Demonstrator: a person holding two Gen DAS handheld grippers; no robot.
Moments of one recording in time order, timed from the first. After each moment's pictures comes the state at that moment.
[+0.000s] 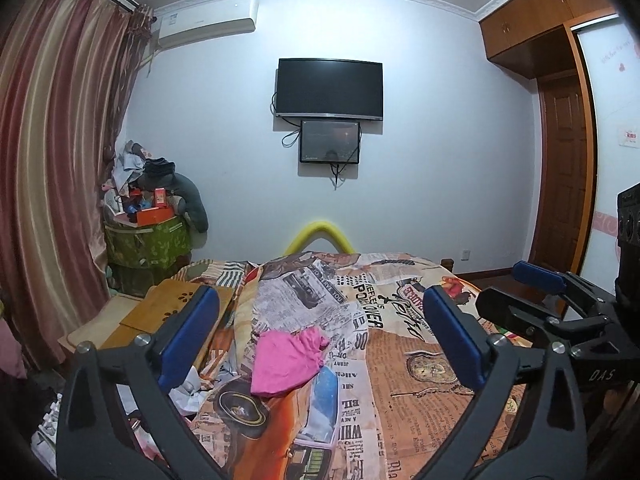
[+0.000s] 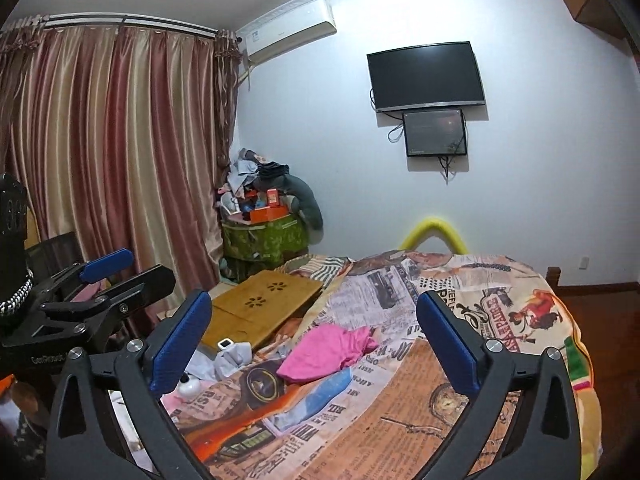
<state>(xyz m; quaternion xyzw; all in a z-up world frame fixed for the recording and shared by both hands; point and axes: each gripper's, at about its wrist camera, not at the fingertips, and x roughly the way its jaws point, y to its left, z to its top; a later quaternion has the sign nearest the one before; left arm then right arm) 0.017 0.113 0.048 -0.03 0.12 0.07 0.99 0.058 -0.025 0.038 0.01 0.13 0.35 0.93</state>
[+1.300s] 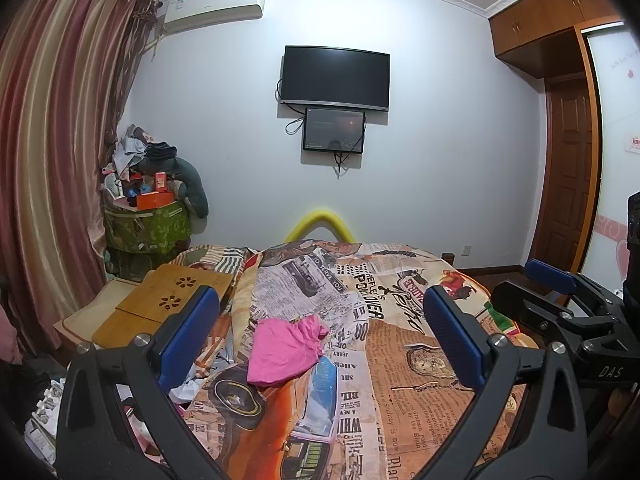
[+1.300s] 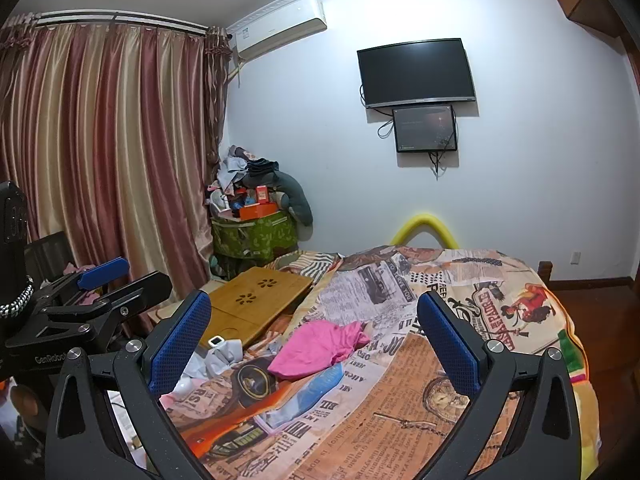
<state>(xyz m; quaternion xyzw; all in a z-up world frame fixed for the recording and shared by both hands) 0.026 0.120 0.036 -0.04 0.14 0.07 0.99 0.054 -0.027 0.036 0.01 0.14 0.33 0.93</state>
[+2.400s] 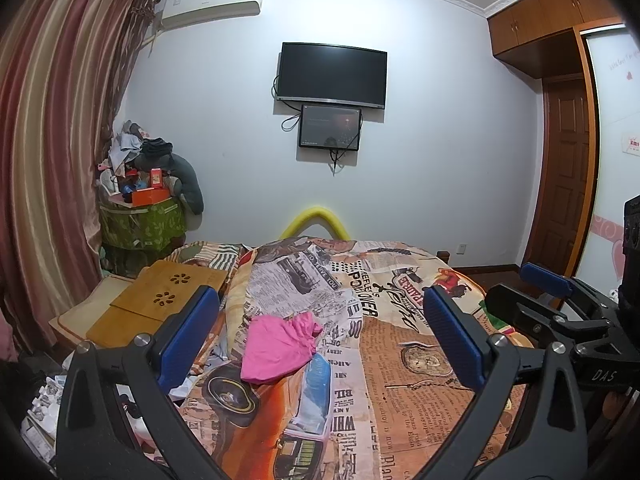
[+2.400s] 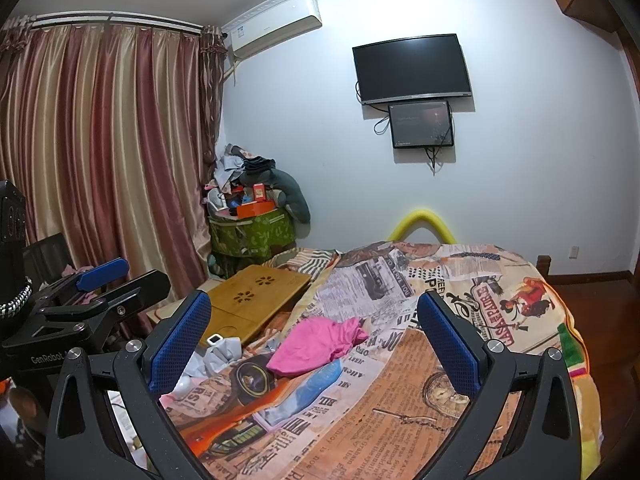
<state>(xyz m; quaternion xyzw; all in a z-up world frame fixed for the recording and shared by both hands) 0.029 0.122 0.033 -0.05 0.14 0.06 0.99 0.055 -0.027 0.033 0.01 0.14 0.33 0.93</state>
